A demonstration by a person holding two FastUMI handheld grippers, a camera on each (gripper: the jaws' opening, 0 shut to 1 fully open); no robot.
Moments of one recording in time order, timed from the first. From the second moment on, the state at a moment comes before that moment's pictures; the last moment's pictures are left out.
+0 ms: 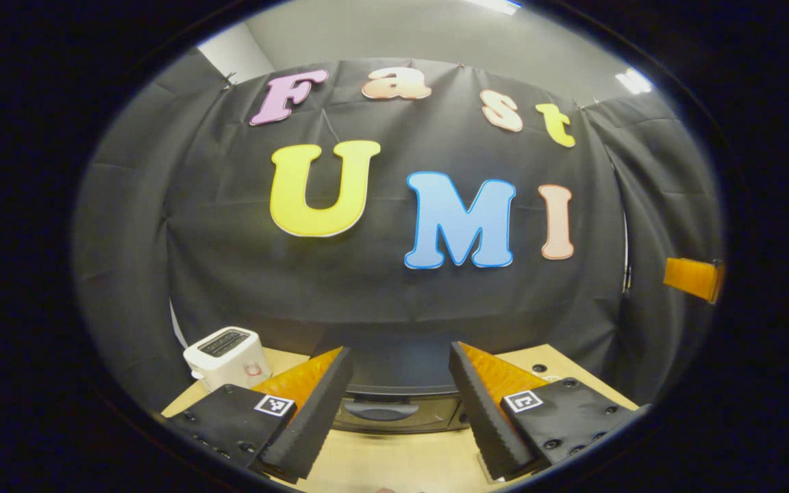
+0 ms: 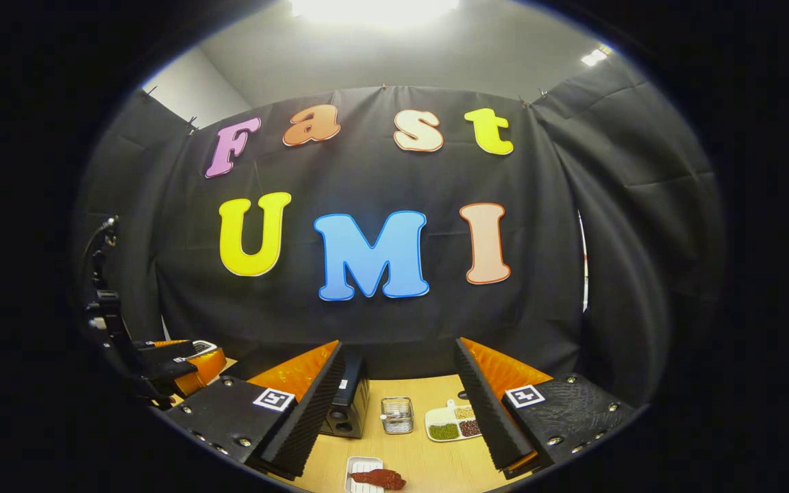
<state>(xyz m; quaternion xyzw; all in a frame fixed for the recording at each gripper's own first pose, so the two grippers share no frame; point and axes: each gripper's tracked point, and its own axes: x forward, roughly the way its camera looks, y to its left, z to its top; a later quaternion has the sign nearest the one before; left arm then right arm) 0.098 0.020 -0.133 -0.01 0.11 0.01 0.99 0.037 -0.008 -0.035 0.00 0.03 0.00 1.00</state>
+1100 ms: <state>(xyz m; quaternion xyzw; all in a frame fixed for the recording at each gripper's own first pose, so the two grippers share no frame) 0.187 0.038 -0.316 0.04 0.24 0.00 0.97 0.057 -0.023 -0.083 -0.01 0.09 -0.02 1.00</state>
